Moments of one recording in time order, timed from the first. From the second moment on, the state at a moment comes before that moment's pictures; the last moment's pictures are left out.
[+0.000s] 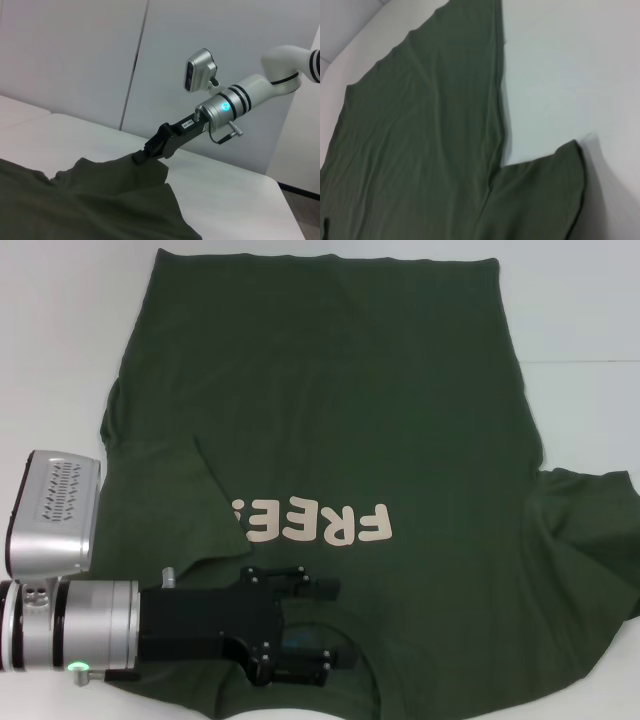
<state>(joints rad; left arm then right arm) -0.50 -2.17 0.79 0.62 2.02 1.65 -1.23 0.43 1.97 -0.39 -0.69 -2.29 -1.33 2.25</state>
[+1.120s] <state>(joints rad) -0.50 -2.17 0.72 0.58 2.00 1.65 -1.24 0.65 2.00 -0.56 -0.69 -2.29 -1.38 2.22</state>
